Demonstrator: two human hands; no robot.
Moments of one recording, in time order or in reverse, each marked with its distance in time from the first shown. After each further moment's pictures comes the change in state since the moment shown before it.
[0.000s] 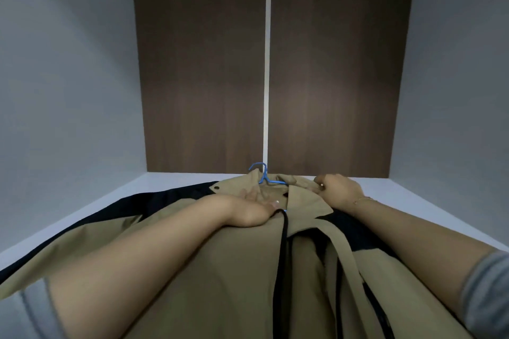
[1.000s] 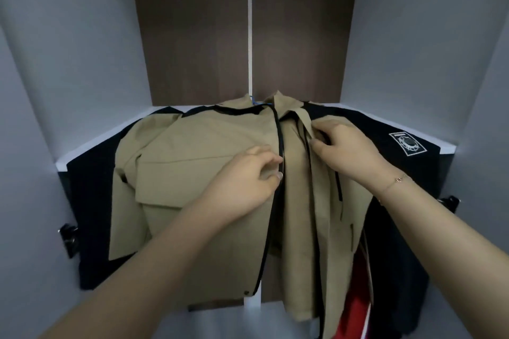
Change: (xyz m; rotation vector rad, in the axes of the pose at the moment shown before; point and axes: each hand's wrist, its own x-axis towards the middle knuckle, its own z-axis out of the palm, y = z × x) left_hand -0.293 0.015 0.116 -0.288 0.488 0.448; right_hand -0.331 -0.097 -0.079 0.264 0.254 -0.036
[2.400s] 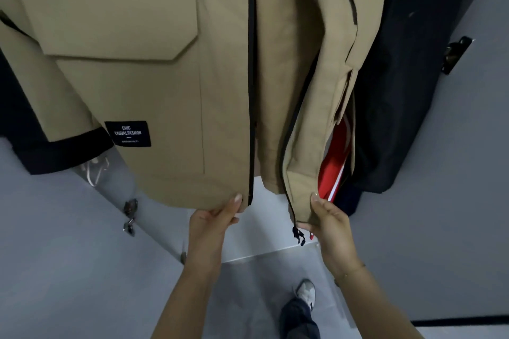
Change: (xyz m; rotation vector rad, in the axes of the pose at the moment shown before) left_hand -0.219 -0.053 0.190 -1.164 0.230 -0.828; right_hand -0.319 0.050 0.185 1.265 0.081 1.196
